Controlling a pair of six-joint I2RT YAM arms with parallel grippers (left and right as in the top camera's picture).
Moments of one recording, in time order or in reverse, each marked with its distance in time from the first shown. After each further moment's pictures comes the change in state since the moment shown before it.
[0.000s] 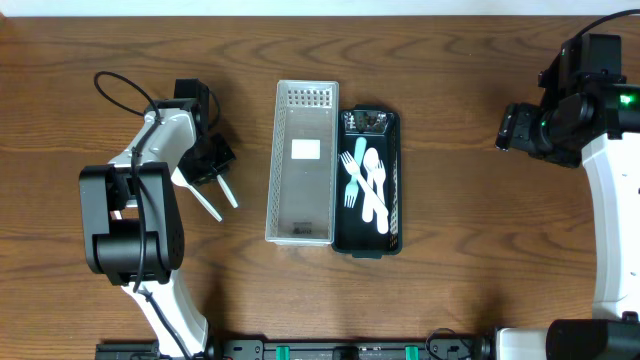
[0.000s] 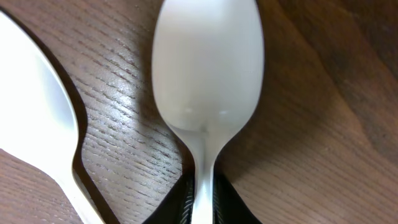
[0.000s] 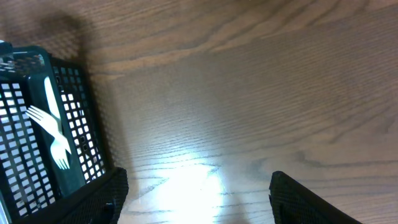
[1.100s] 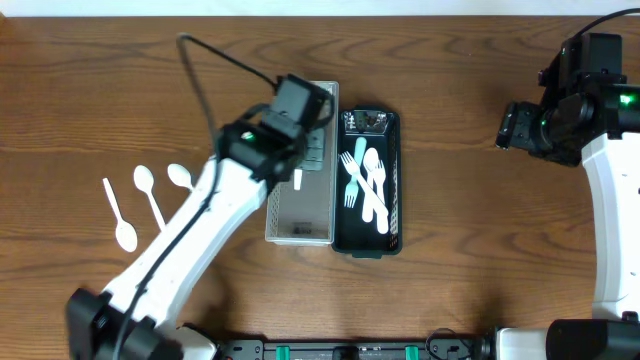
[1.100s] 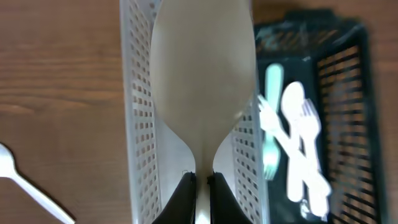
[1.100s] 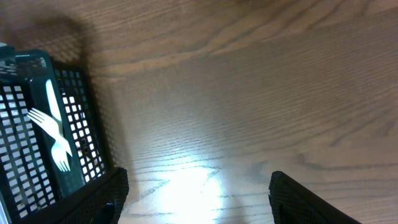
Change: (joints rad) left arm -0.574 -0.428 0.070 -0.031 -0.185 0.140; right arm 0.000 0.000 0.000 0.009 0.000 0.000
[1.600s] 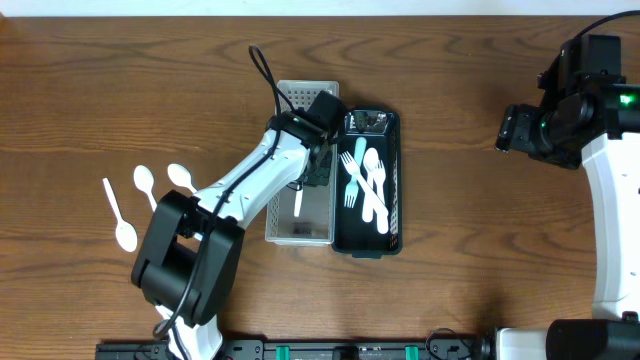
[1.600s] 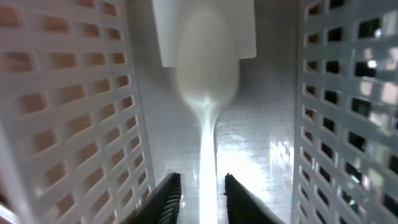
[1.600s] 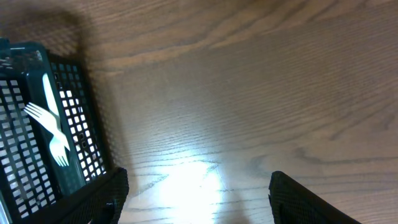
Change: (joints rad) left arm 0.005 0.307 -0.029 0.009 -0.008 0.031; right arm 0.000 0.000 0.000 -0.021 0.000 0.000
